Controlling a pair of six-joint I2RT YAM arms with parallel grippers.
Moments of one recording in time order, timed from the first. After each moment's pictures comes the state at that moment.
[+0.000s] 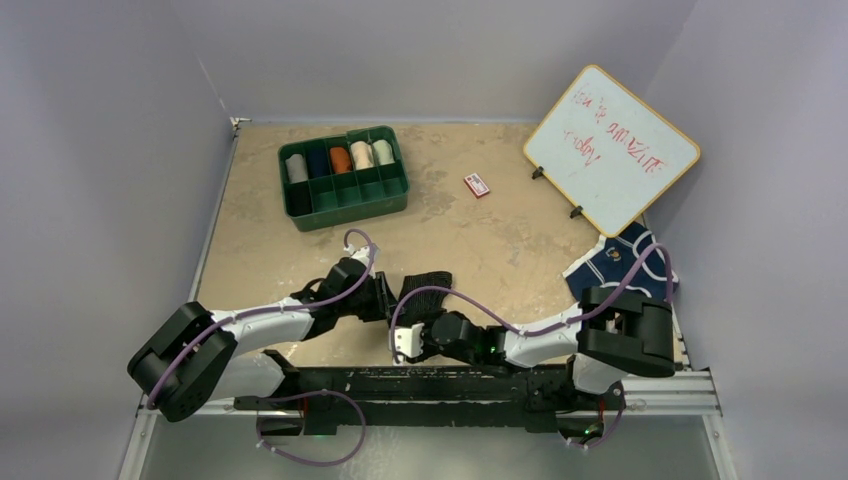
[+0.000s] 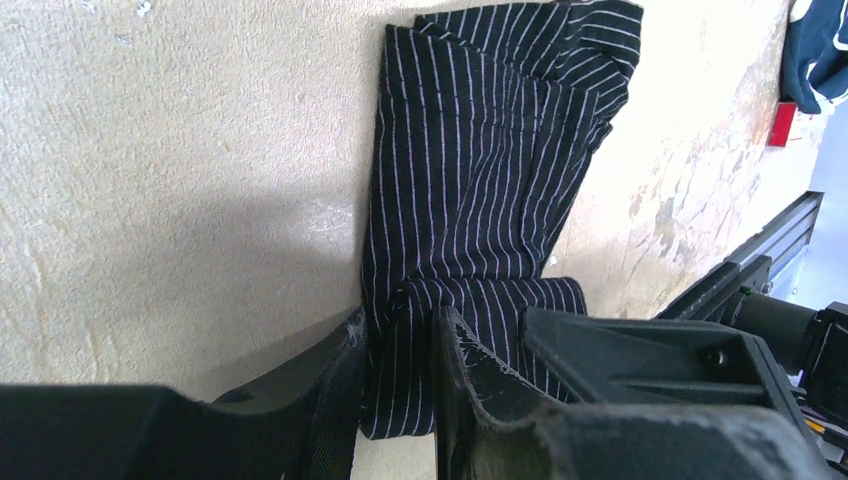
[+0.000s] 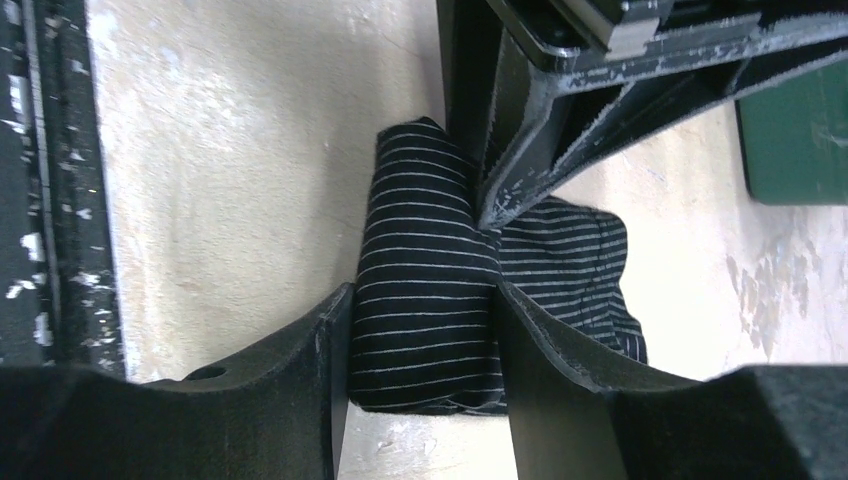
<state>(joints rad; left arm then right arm) -0.69 1.24 0.33 0.16 0.17 -0.83 1.32 1.54 0.46 0.52 0.19 -0.57</state>
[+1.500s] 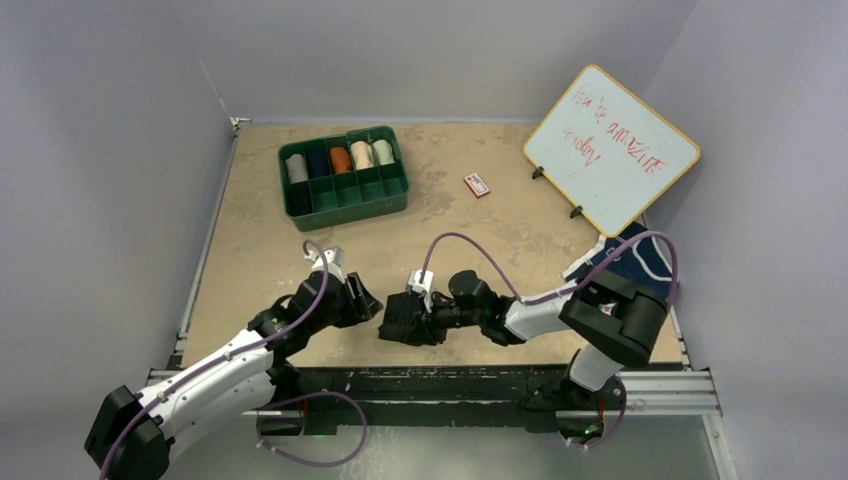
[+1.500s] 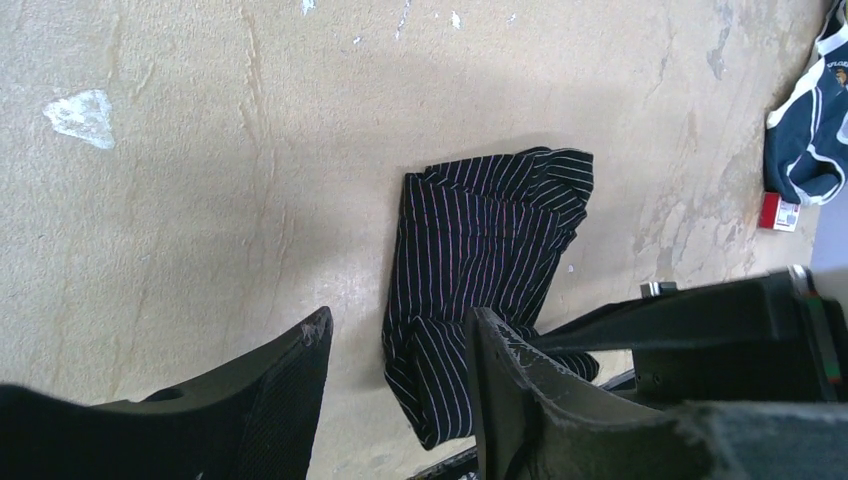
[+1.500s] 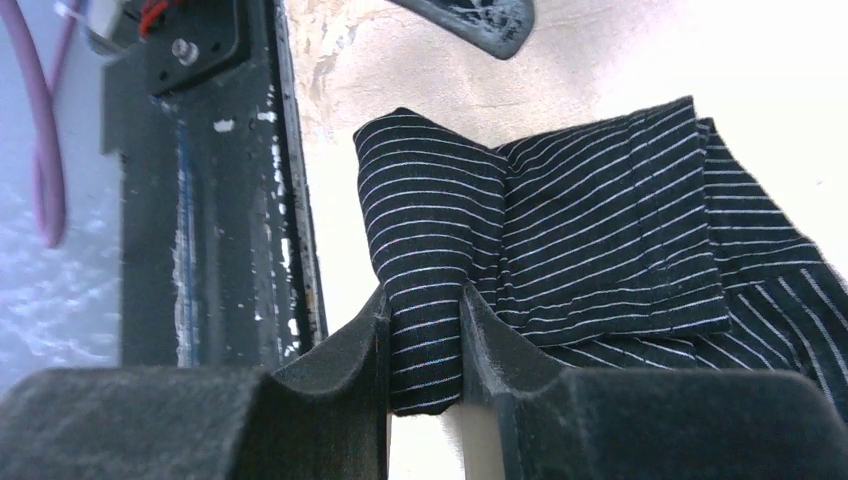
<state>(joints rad) -0.70 0.74 0.29 -0.24 -0.06 -0.89 1.03 1.60 0.45 0.66 -0.47 0.13</state>
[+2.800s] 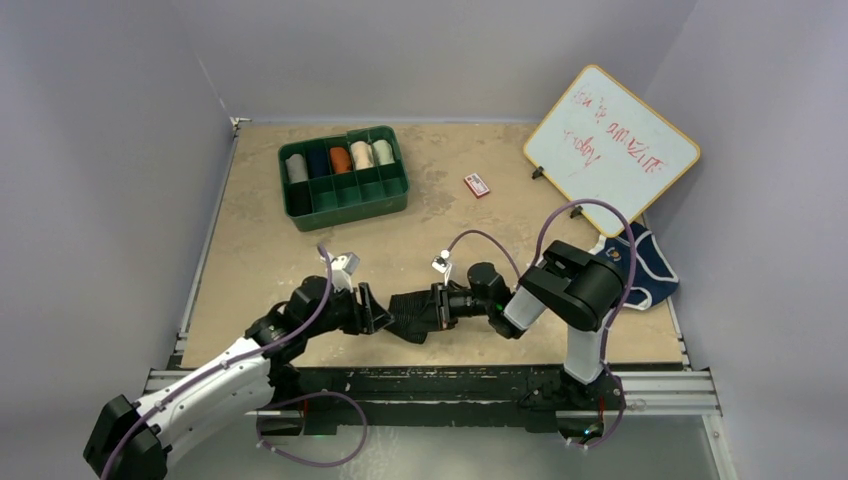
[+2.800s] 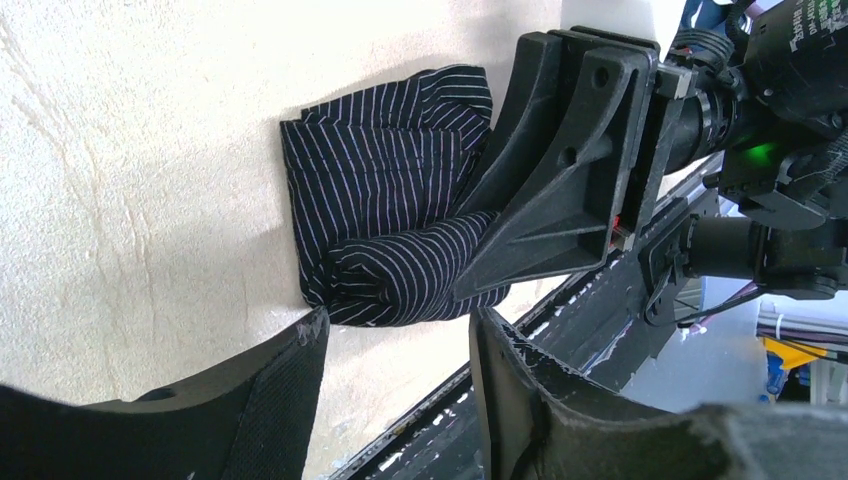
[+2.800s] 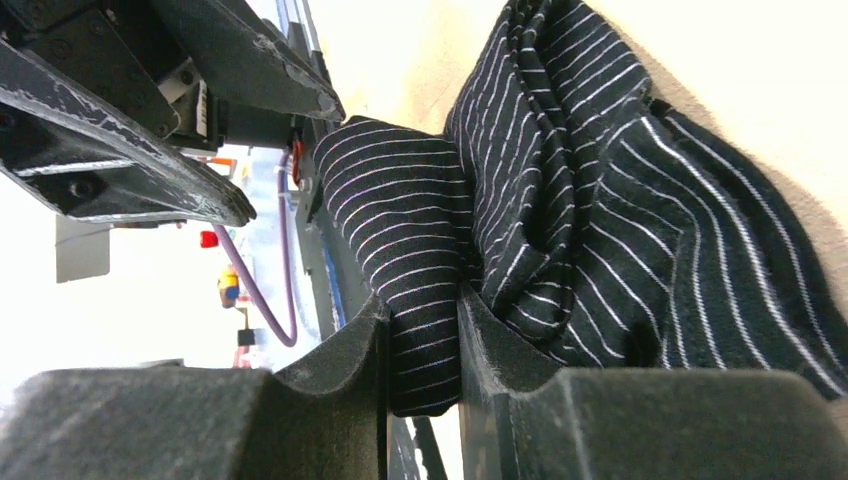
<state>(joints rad) -0.70 0.66 0.24 -0.14 0.19 -0.74 0.81 1.88 0.41 1.03 -0.69 0.88</state>
